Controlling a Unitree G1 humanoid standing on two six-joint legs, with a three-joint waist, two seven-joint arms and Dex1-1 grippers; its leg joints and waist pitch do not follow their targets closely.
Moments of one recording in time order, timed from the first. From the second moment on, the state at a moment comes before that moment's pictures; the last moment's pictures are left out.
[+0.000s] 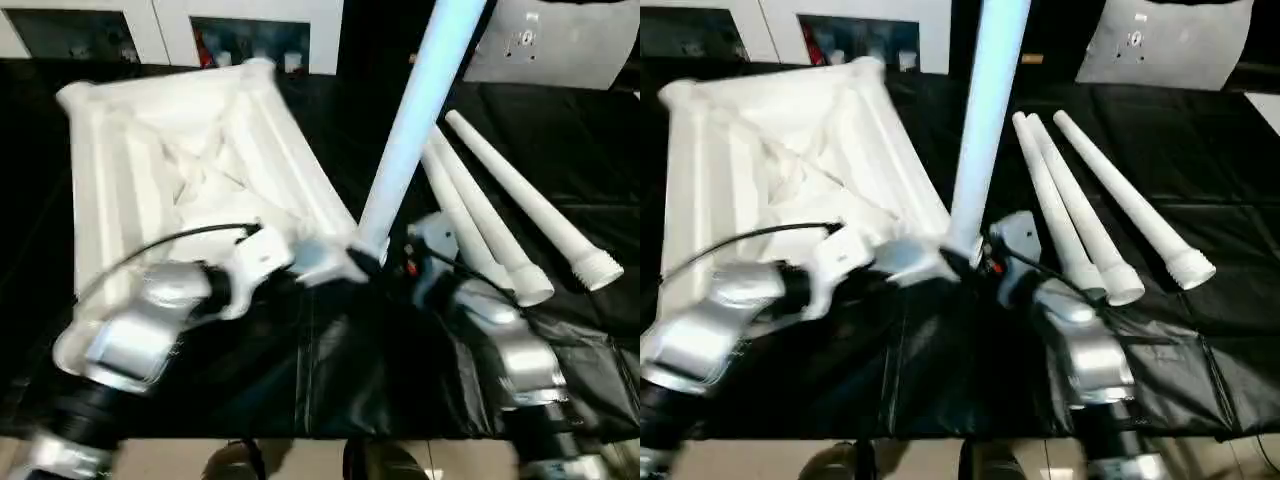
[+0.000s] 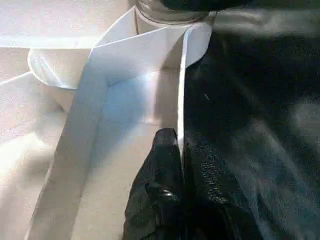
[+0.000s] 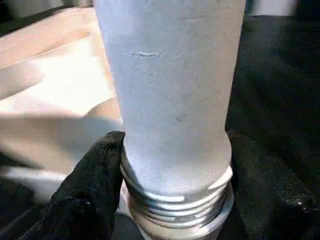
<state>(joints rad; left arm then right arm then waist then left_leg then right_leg) -0.38 0.37 -0.27 -0.09 0.05 0.60 -0.79 -0.32 -0.09 0.07 0.16 0.15 0.24 0.46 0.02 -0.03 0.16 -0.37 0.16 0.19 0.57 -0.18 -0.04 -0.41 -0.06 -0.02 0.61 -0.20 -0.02</state>
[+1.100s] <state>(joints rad) -0.36 0.59 -0.27 -0.04 -0.03 0.32 -1.08 -0.33 -0.46 0.10 0.14 0.26 0.19 1.05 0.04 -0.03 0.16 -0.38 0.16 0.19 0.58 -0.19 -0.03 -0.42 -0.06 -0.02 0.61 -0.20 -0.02</state>
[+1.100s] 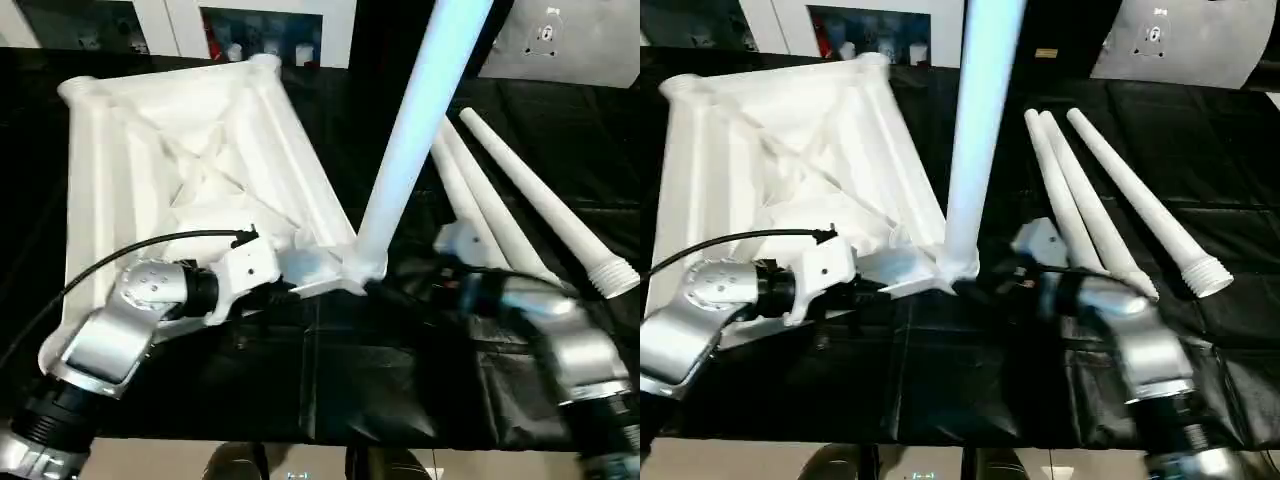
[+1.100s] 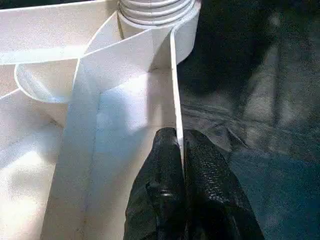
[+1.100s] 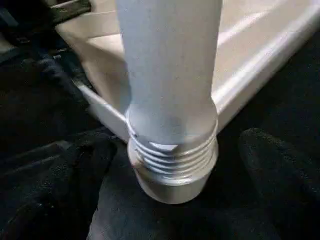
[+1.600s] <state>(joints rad) -0.41 0.63 -0.33 0.02 -0.04 0.19 -1.21 -0.43 -0.48 0.18 0.24 0.26 0.14 1.25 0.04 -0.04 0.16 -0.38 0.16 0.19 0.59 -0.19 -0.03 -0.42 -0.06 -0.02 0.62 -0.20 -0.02</state>
